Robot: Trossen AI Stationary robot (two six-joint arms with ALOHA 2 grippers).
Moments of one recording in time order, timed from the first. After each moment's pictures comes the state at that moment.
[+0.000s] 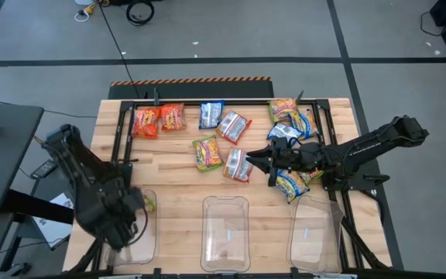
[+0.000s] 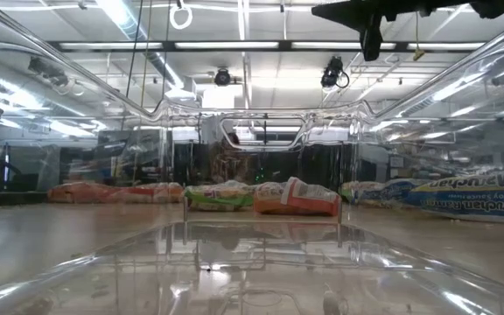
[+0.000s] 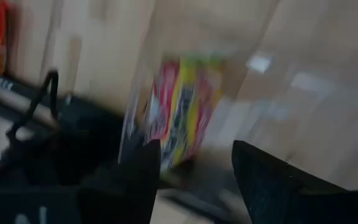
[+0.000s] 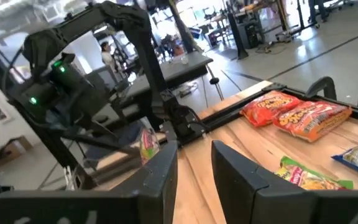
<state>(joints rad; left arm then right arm) -0.96 1.40 1.29 -1.57 -0.23 -1.34 0.21 1.12 0.60 0.51 0.39 0.42</state>
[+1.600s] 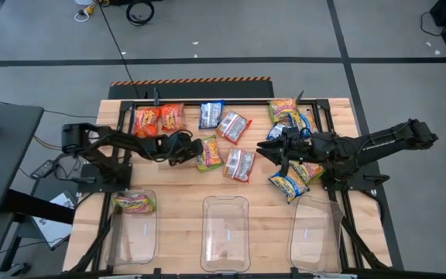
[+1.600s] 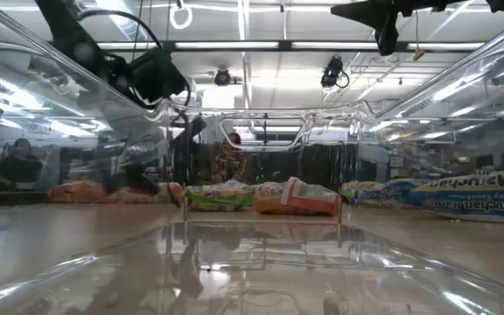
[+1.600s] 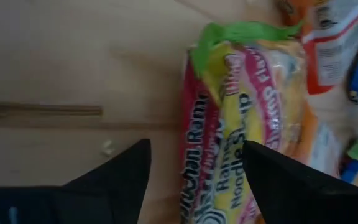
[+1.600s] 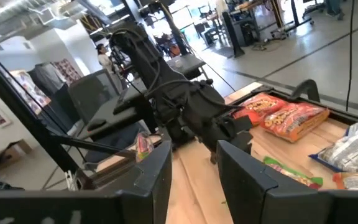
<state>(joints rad) 0.25 1.58 0.55 0.20 -0.11 -1.49 0.14 0.92 0.60 0.30 0.32 0.43</state>
